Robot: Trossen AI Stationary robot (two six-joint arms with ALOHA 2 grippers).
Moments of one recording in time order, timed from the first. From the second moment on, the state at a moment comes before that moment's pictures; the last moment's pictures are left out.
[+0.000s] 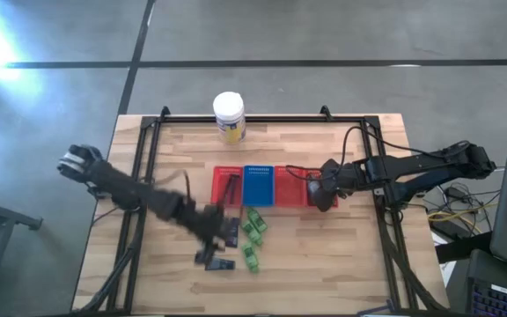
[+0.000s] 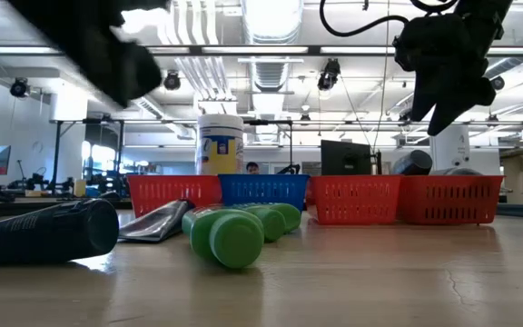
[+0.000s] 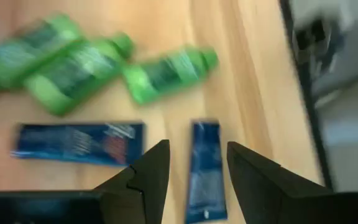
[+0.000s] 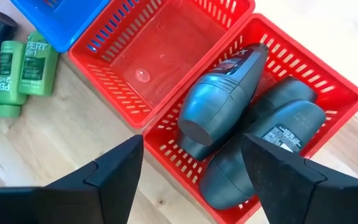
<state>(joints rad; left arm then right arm) -0.41 1.43 0.94 -0.39 0.07 -0.39 0.08 1.13 0.85 -0.86 0.19 0.94</state>
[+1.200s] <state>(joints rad) -0.61 1.83 1.08 -0.35 -0.17 -0.67 0.08 1.13 0.85 -0.88 0.16 0.86</state>
